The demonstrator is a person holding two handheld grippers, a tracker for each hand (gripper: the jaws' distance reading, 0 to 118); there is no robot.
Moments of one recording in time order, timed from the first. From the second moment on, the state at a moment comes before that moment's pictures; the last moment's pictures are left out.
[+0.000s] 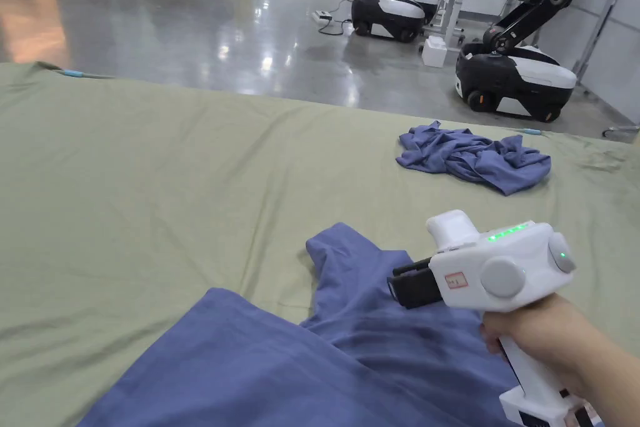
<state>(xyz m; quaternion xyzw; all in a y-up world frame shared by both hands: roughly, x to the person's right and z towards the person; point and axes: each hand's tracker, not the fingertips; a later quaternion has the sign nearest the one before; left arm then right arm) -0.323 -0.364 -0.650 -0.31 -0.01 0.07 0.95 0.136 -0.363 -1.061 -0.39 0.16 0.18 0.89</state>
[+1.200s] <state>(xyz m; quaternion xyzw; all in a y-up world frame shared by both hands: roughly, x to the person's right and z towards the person) -0.321 -0.008 -0.737 0.01 -0.05 -0.09 1.00 0.293 0.076 -0.759 0.01 0.11 0.09 0.99</state>
